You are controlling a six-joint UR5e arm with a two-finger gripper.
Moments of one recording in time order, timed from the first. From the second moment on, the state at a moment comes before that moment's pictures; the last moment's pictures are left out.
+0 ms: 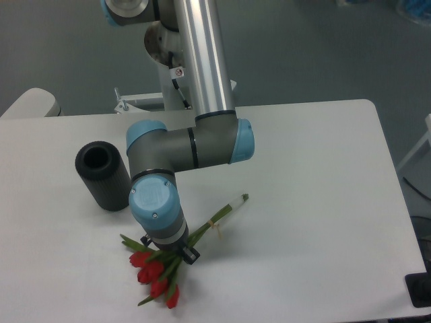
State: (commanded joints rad) arm 2.21 -2.18 -1.39 -1.14 1.63 0.98
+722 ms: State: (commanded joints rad) arm 2.33 -2.12 -1.34 -1.16 1.62 1.11
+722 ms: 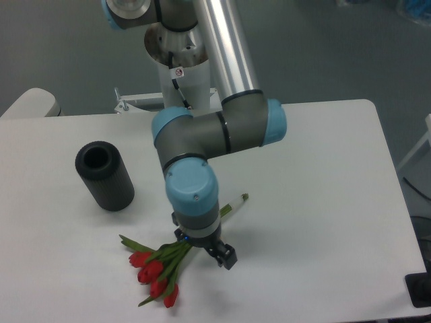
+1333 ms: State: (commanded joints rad) arm 2.45 -2.08 -1.36 -1.20 1.59 1.34
